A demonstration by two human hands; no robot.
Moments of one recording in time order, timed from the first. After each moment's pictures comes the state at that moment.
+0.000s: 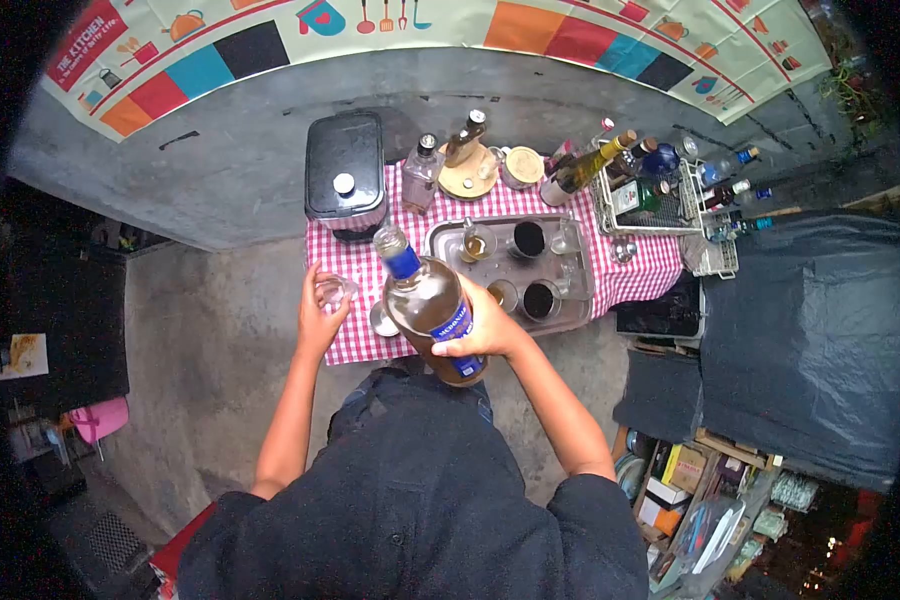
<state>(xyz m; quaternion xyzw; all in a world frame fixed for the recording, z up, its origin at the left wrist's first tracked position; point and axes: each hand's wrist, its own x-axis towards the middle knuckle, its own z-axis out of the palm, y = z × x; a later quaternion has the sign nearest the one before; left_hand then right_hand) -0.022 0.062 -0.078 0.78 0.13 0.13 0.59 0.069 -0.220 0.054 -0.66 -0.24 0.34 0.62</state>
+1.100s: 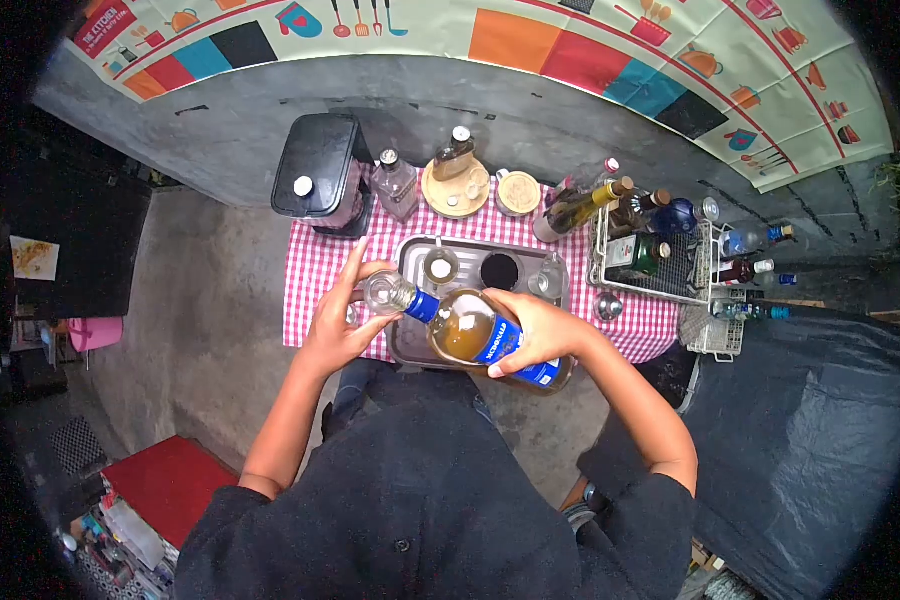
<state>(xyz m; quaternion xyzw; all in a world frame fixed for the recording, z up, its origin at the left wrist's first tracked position) 0.049 -0.099 0.078 0.83 0.00 0.12 0.54 0.209 -0.362 0.100 -0.68 -0.41 0.47 0.39</state>
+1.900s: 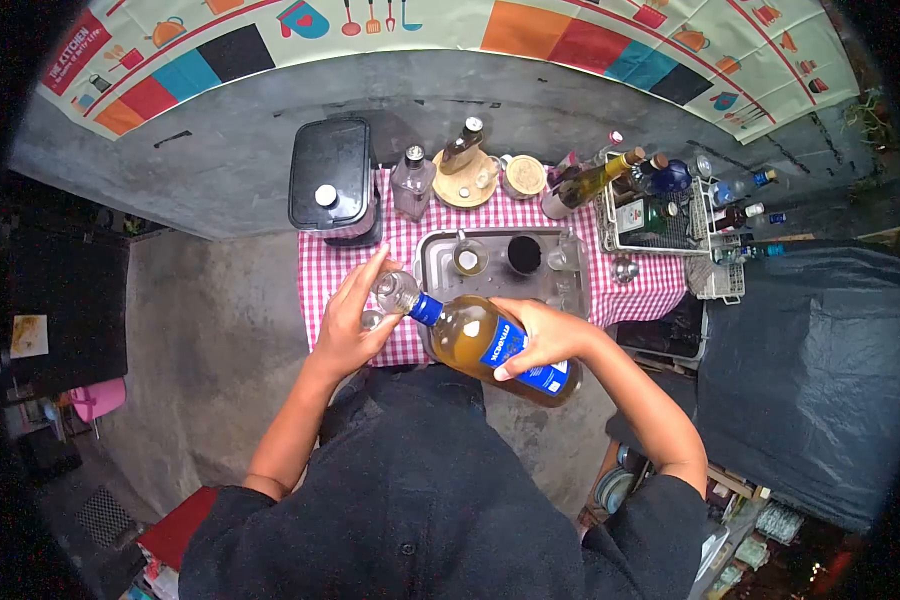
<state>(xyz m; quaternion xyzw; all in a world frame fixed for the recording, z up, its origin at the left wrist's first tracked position) 0.035 -0.025 0.075 0.84 -0.09 0.13 0.52 0.140 -0.301 0.105 -0.70 -0.30 0.51 0.40</state>
